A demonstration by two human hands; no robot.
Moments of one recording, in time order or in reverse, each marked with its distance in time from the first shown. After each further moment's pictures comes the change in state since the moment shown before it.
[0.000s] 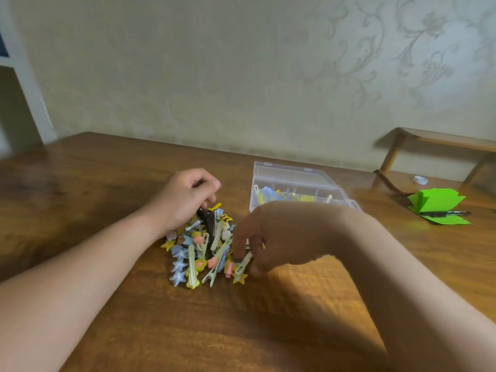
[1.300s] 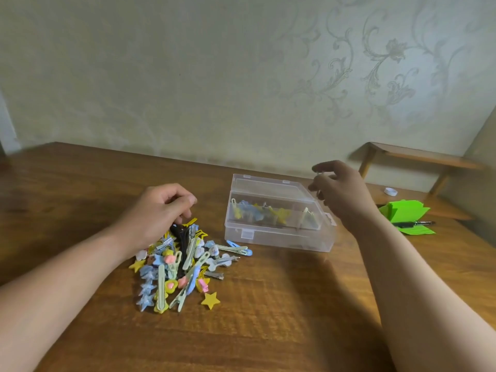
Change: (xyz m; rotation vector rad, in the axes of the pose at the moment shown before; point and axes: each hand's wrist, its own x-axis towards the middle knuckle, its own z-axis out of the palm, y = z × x) left_hand -0.001 0.000 0.002 -0.005 -0.014 -0.001; right_hand -0.025 0.142 -0.014 0.686 1.122 0.449
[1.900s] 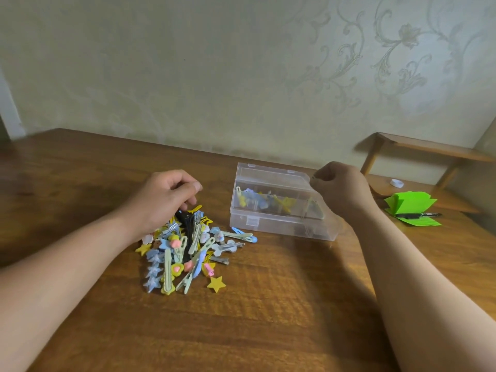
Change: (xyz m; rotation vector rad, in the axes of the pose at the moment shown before) left_hand -0.002 0.001 -0.001 0.012 0.004 -0.009; right_hand 0.000 0.013 0.012 -0.332 0.031 -0.054
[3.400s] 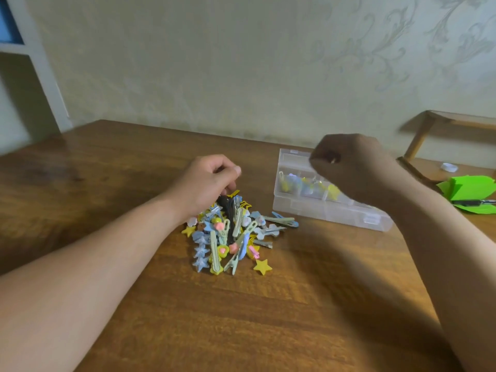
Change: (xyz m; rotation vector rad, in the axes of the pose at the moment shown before) left_hand 0.002 -0.001 0.001 0.009 -0.003 0.009; right_hand -0.032 -0.069 0.006 -0.189 -0.180 -0.370
